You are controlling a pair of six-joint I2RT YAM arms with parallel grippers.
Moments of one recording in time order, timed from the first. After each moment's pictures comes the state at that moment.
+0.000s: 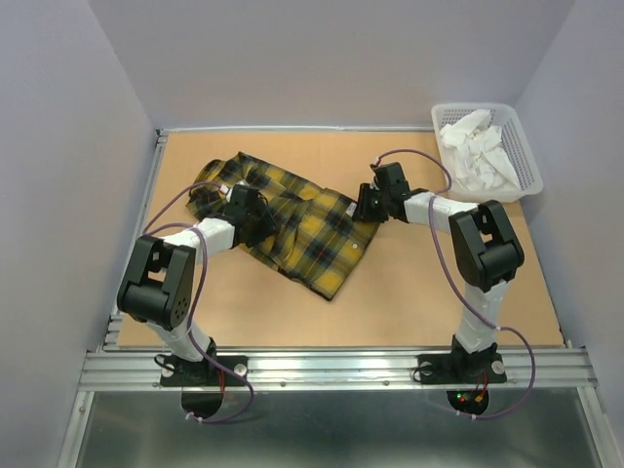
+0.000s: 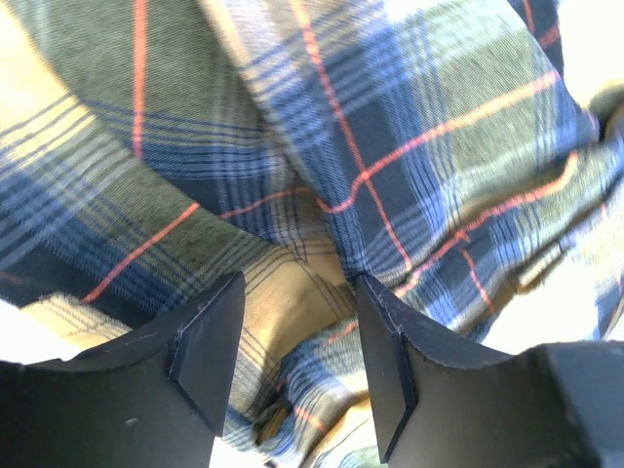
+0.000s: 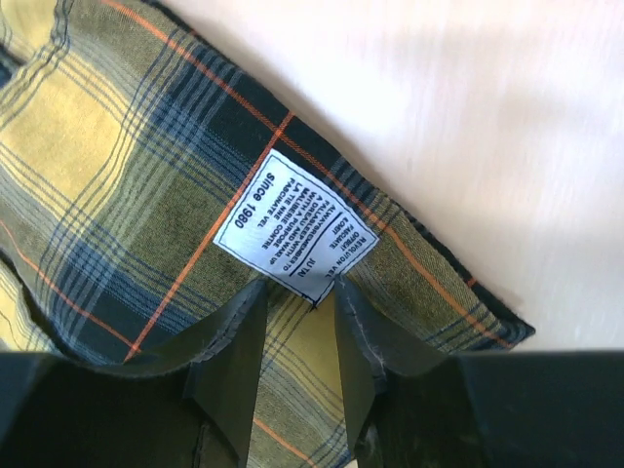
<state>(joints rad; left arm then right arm) -0.33 1.62 0.86 -0.13 -0.02 -0.78 0.38 1.91 1.19 -0.13 -0.13 0.45</state>
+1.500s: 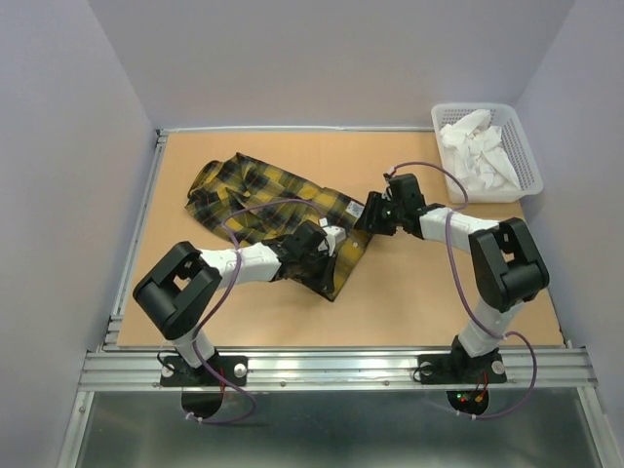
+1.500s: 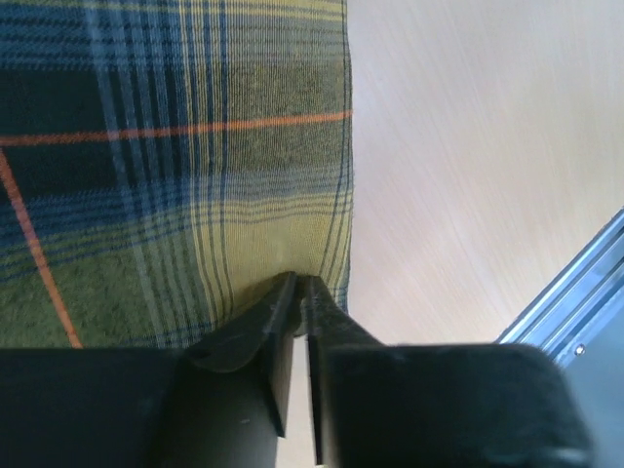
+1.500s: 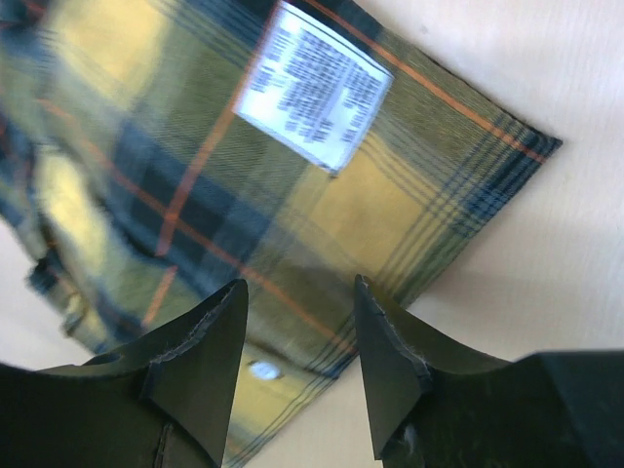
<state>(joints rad) -0.82 1.65 0.84 -0.13 0.29 -0.40 0.36 1.71 1.00 -0.05 -0.27 0.56</state>
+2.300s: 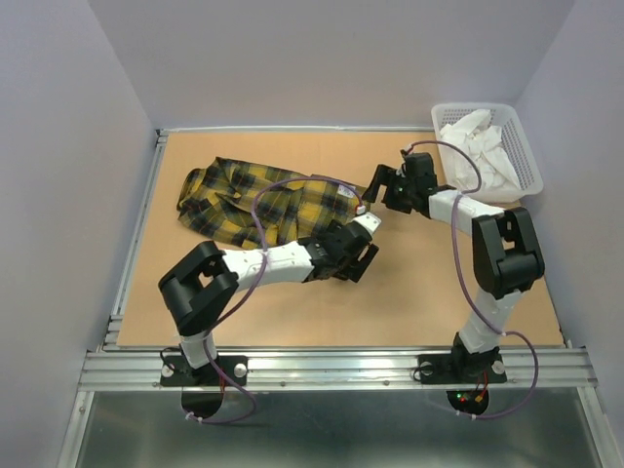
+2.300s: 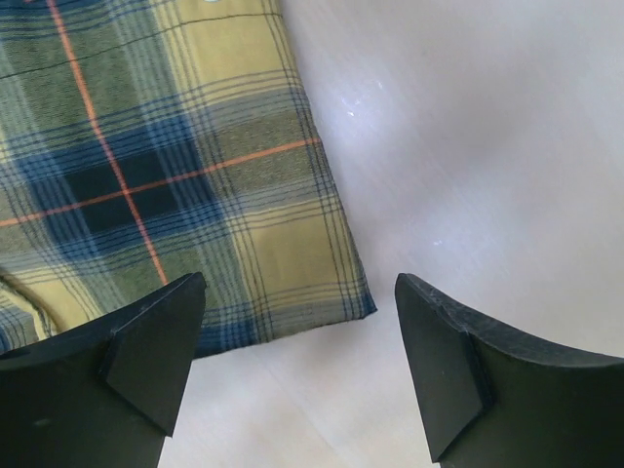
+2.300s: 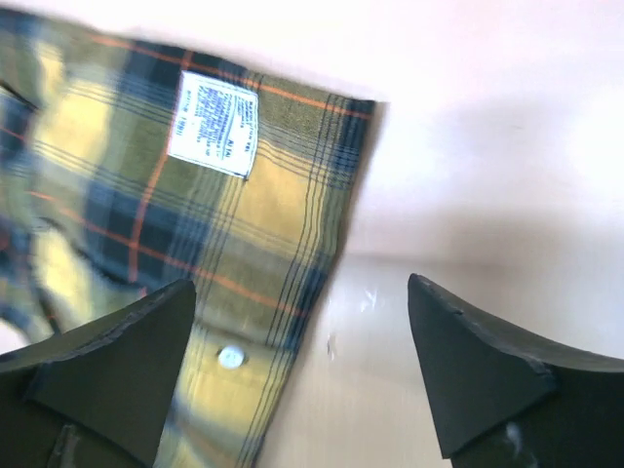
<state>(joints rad) -1.01 1.71 1.10 -0.21 -0.29 -0.24 0.26 1.88 1.19 -0.04 -0.23 0.50</state>
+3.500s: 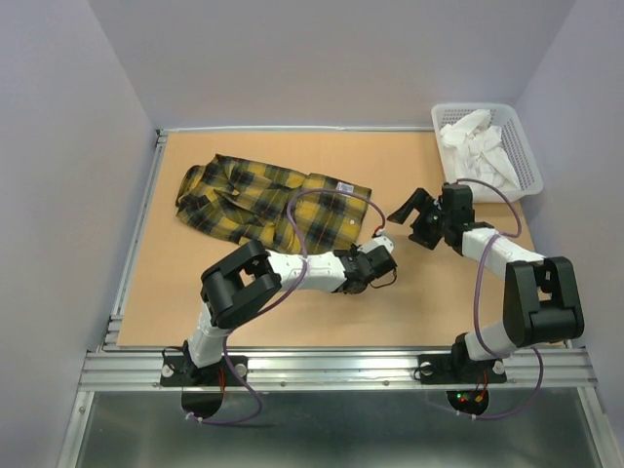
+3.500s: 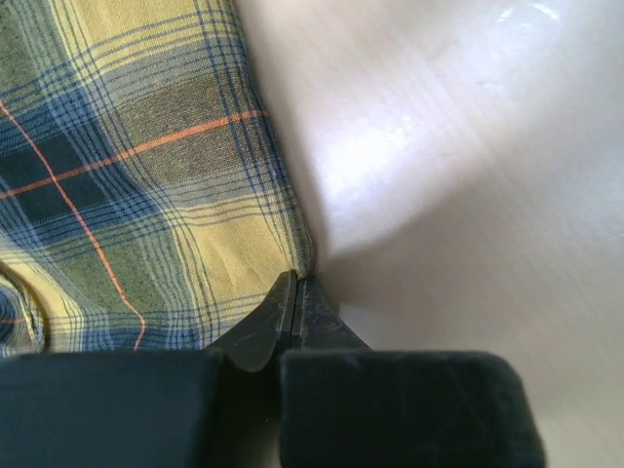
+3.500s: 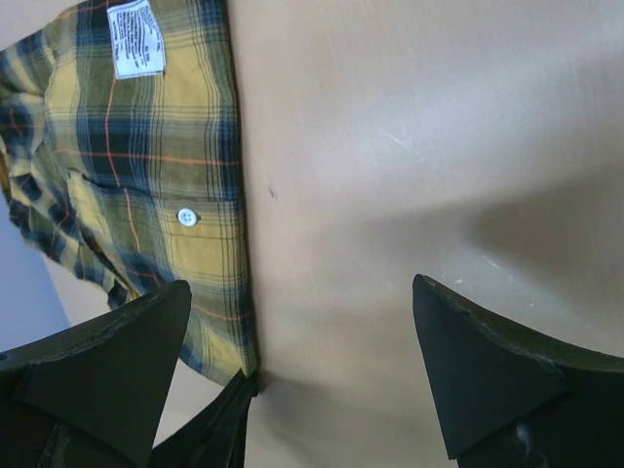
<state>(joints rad) -1.16 1.98 1.29 -0.40 -0.58 -0.24 0.09 1.47 0.78 -0.06 -0.31 0.76</state>
